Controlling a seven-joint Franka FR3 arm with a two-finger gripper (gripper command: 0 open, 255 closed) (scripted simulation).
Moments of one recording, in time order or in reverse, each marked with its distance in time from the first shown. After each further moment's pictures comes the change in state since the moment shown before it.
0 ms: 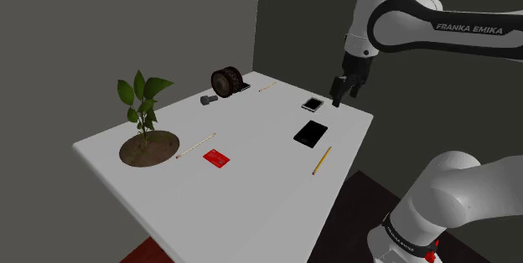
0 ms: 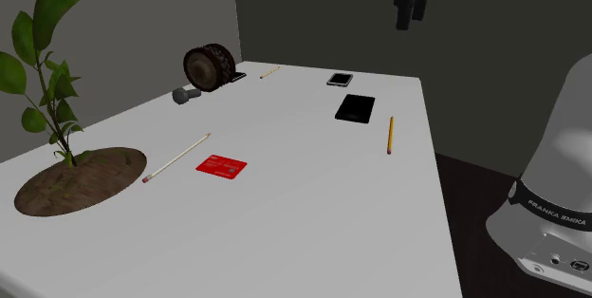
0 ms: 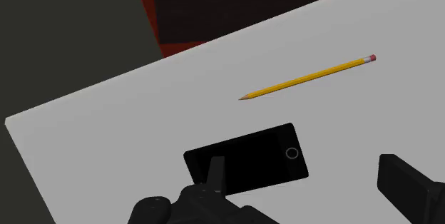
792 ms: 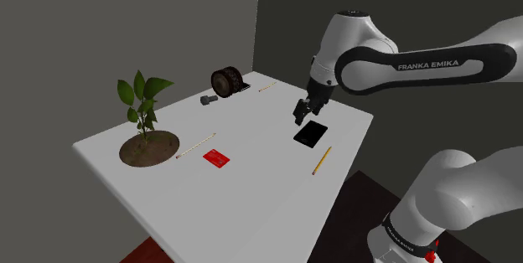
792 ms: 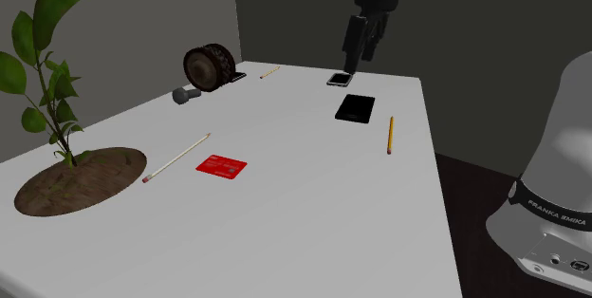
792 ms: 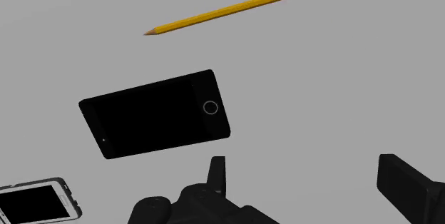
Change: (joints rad) arm 0.084 0.119 0.109 -0.149 0.080 0.419 0.088
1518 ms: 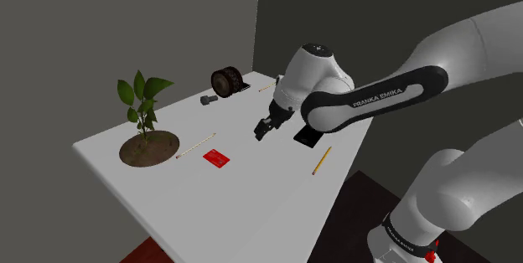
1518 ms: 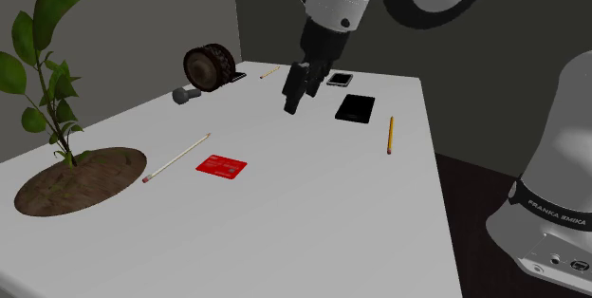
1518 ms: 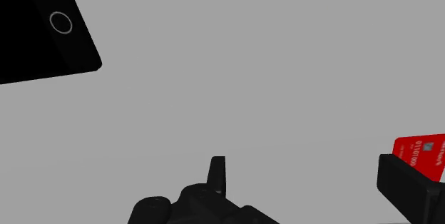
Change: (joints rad) arm 0.025 0.284 0.158 -0.001 -0.031 0.464 0.131
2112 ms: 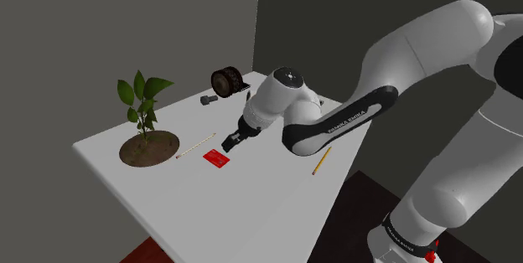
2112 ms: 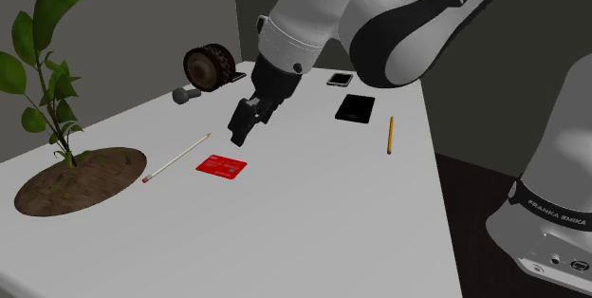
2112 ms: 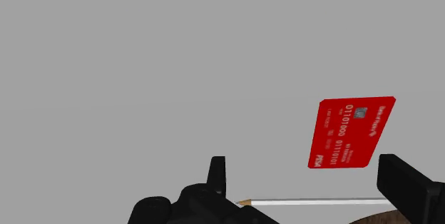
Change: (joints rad) arm -0.100 0.296 0.188 0.129 -0.380 0.274 0.351
